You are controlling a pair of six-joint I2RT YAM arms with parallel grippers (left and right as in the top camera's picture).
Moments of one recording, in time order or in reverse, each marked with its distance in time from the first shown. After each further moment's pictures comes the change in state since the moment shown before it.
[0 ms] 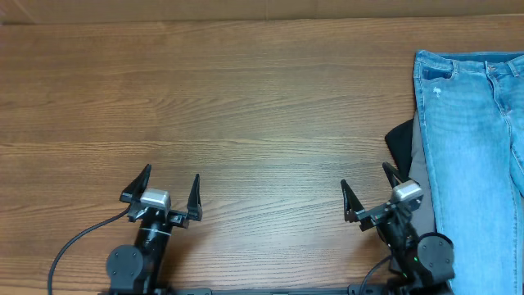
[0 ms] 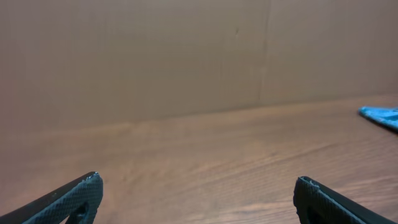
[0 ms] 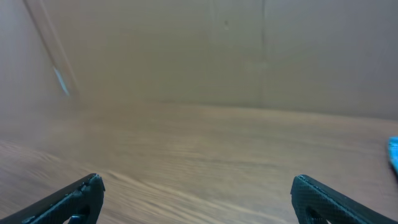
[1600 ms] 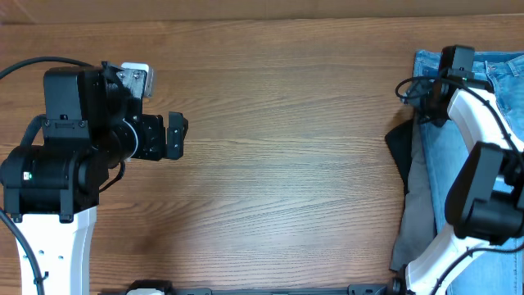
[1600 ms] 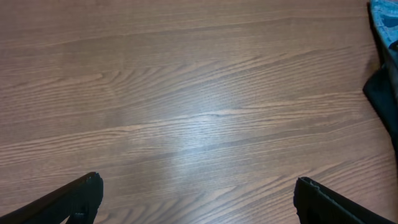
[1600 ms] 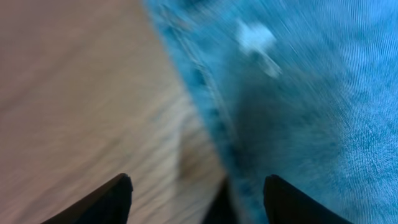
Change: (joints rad) left arm 0.000 1.234 1.564 -1.271 0.011 0.006; right arm -0.462 1.976 1.359 -0.558 0.189 0.328
